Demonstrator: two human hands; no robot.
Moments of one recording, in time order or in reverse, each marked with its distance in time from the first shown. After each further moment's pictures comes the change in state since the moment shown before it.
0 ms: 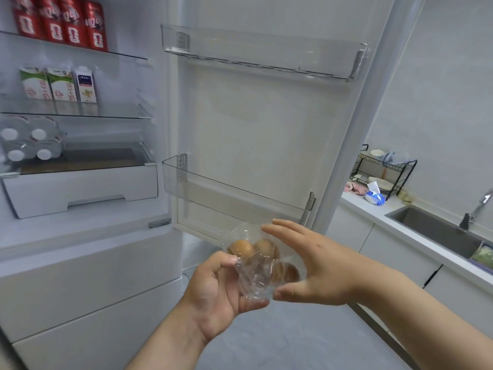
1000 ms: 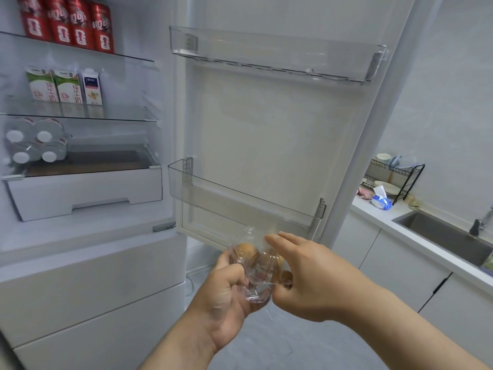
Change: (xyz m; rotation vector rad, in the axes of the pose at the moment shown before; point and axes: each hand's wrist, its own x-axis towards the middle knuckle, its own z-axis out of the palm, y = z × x) left_hand 0.009 0.002 -0.006 0.015 0.104 0.146; right_hand 0.019 -0.037 0.010 -0.106 0.127 0.143
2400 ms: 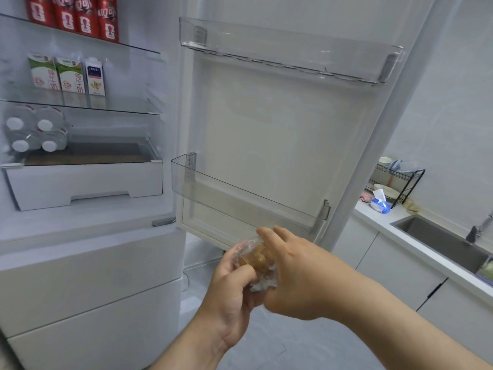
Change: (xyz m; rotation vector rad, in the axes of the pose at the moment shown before) left_hand 0.001 -0.006 0.013 0.035 0.186 0.084; right_hand 0.019 -0.013 0.005 -0.063 -0.026 -0.065
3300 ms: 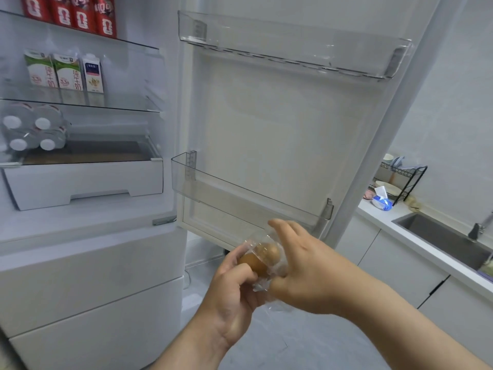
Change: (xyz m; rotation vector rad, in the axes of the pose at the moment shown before) left_hand 0.016 -0.007 -0.014 -0.068 -0.038 -0.064; right_hand 0.002 0.011 0.001 0.156 0.014 0.074
